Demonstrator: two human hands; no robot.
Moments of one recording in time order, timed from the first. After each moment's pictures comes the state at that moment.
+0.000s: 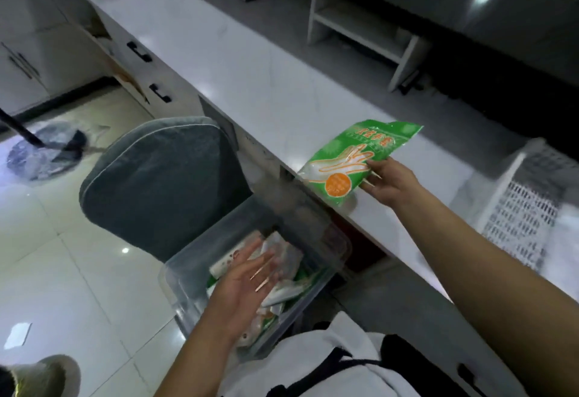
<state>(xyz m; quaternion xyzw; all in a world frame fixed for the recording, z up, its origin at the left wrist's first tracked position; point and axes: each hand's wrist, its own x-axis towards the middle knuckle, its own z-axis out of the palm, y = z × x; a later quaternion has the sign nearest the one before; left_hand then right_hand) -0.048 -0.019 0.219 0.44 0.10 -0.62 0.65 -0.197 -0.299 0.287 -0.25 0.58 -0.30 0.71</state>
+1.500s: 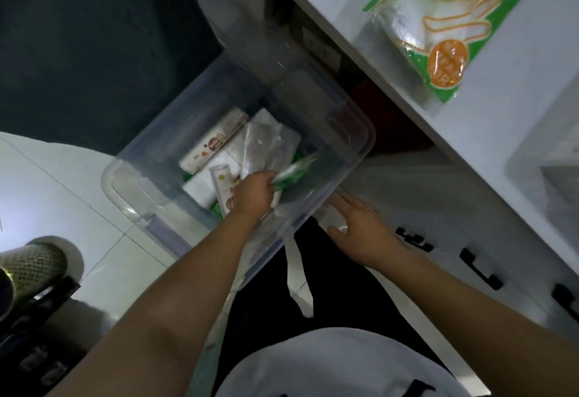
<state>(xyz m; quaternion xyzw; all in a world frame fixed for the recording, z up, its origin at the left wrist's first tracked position) -0.042 -0.063 -0.043 0.79 -0.43 -0.42 0.13 -0.251 -0.121 0.080 -0.76 0.47 0.25 0.38</state>
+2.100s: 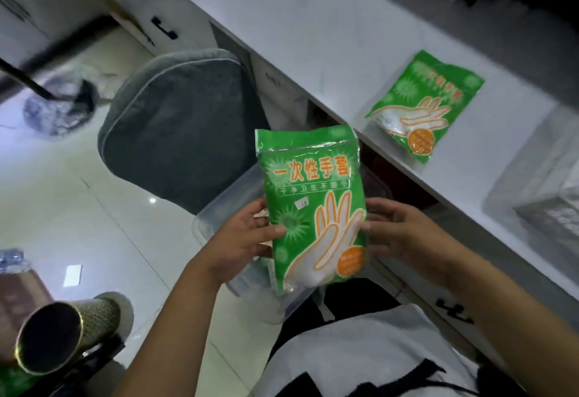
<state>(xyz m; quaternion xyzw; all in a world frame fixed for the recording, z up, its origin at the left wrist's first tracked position) 0.030 0.007 0.210 0.53 -0.18 -0.66 0.50 -0.221 -0.137 0.237 -0.43 0.41 -0.07 0.80</state>
